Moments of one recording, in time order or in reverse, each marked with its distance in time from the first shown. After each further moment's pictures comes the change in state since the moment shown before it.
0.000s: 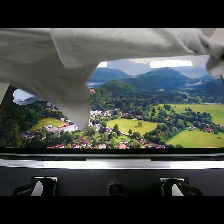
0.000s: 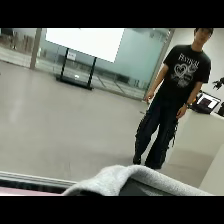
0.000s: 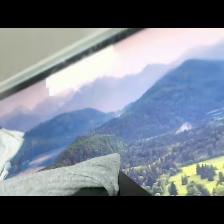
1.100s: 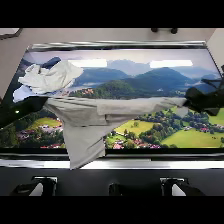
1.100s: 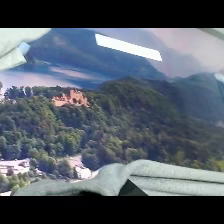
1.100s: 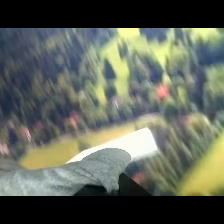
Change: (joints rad) left arm -0.209 -0.222 -0.735 -0.137 0.158 0.309; right arm -0.009 -0.222 -0.432 0.019 0.002 -0.009
